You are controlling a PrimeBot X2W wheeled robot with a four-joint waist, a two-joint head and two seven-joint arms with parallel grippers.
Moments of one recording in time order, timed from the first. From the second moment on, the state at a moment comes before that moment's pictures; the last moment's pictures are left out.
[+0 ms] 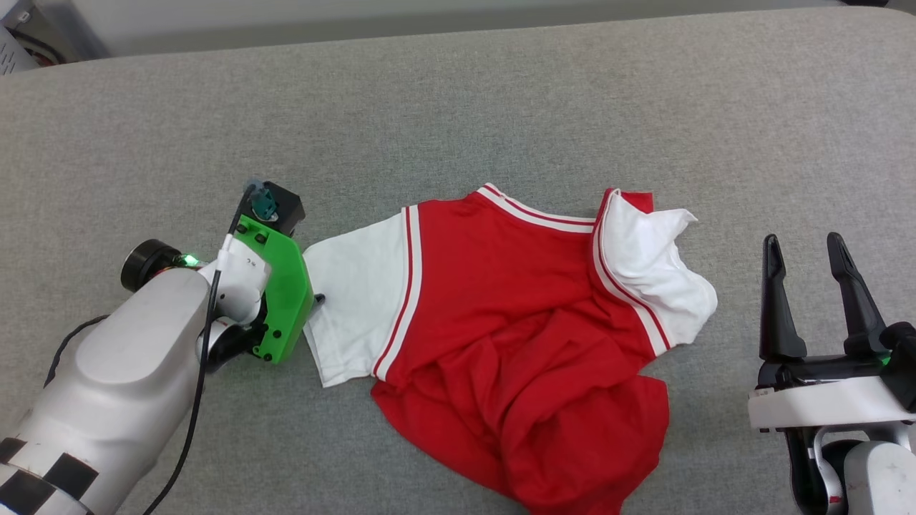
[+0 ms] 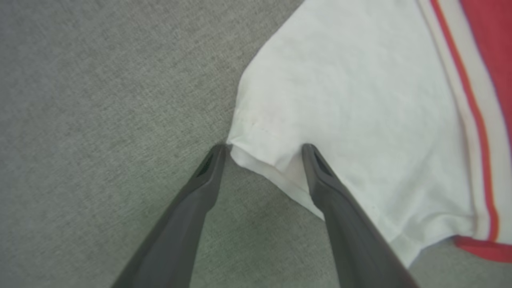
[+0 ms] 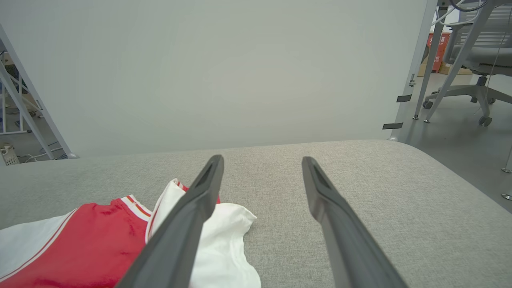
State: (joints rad) left arm -0.81 0.54 -0.90 0.57 -0.80 -0.13 0.58; right arm -0.07 -0.05 -0.06 -0.09 0.16 0.13 -0.25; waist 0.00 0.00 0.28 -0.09
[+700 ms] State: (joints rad) left arm -0.79 0.60 -0.91 0.72 -0.87 -0.10 0.09; right arm -0.06 -0.05 -0.09 -0.08 0.16 0.13 -0.25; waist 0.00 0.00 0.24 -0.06
